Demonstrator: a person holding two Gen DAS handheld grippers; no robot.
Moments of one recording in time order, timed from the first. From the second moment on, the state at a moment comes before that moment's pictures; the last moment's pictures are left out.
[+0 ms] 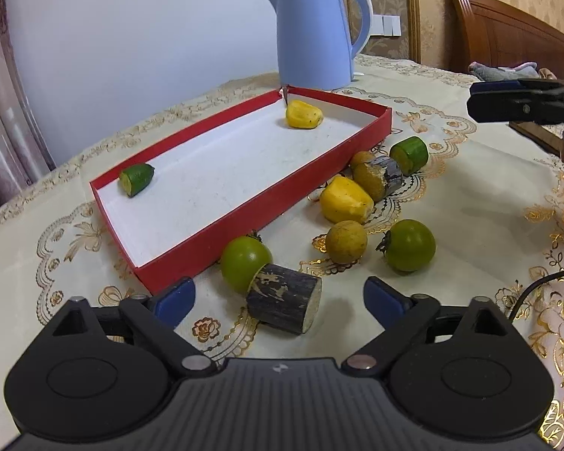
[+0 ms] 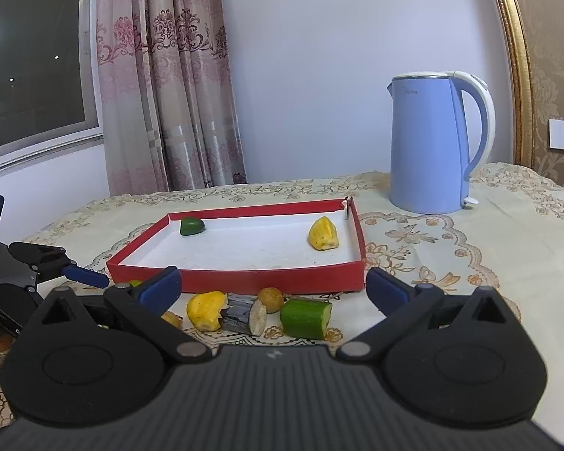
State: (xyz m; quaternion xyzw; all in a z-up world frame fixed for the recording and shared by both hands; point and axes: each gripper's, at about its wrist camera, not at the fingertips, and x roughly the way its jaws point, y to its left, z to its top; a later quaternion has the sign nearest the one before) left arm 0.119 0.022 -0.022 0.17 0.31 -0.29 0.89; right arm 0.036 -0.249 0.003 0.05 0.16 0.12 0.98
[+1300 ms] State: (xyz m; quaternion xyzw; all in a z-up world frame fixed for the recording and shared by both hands) left arm 0.079 0.015 -0.015 0.00 0.33 -0.03 0.94; right arm 0.068 -0.230 -0.017 -0.03 0.22 0.08 0.97
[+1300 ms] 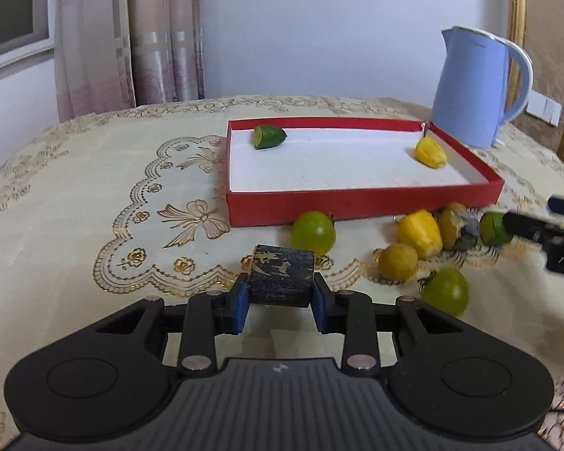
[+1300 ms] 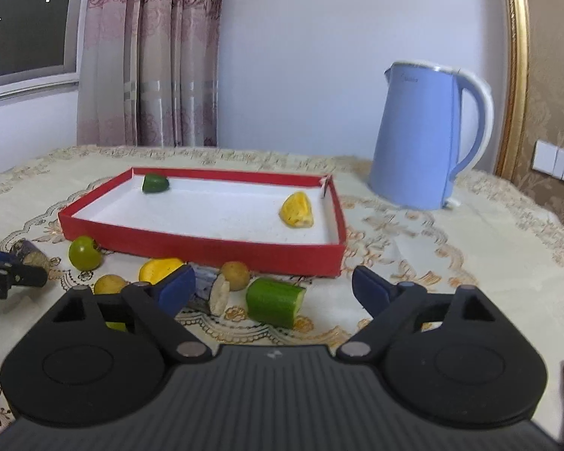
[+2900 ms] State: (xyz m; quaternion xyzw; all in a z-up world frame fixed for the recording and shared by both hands) left arm 0.091 0.017 -0.008 0.00 0.31 0.01 0.95; right arm 0.089 -0.224 -0.029 -0.08 0.25 0.08 0.96
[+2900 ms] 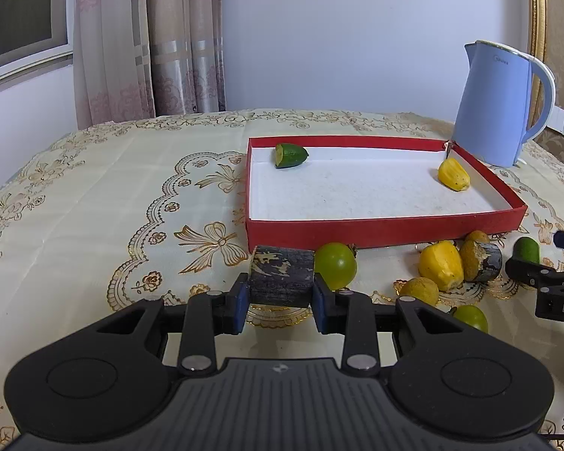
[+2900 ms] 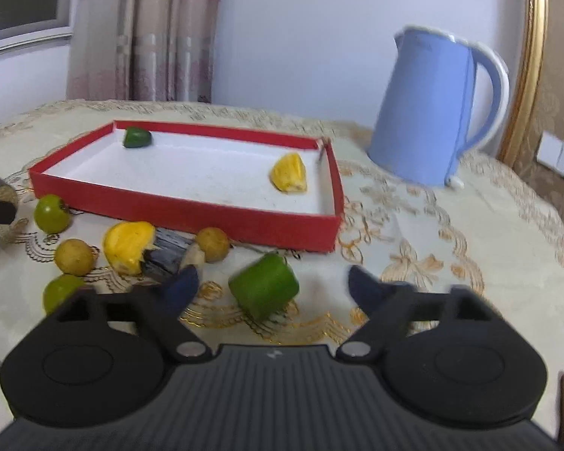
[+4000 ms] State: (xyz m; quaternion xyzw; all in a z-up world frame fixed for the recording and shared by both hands) left arm 0.091 0.003 -0.004 0.02 0.31 -0.01 0.95; right arm 0.123 -0.263 -0.032 -0.06 0.31 0.20 0.93
